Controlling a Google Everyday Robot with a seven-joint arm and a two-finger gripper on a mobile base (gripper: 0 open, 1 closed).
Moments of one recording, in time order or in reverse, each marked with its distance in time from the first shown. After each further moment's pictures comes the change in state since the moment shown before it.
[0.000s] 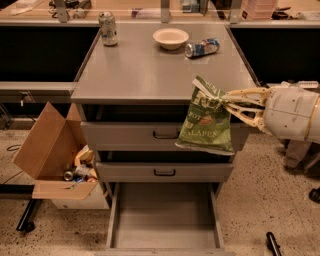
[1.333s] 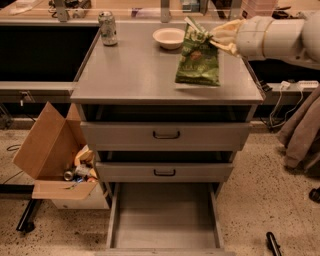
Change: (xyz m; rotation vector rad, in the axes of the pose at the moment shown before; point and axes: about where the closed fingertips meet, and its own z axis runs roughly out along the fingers) arm 0.098 -0.156 0.122 0.059 0.099 0.115
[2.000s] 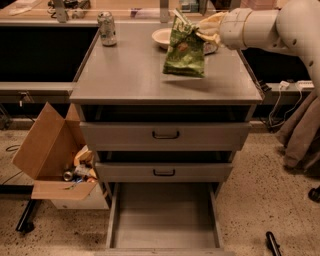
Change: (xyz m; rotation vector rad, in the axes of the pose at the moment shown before) arm 0.004 -0.022 0.056 -0.016 -0.017 0.041
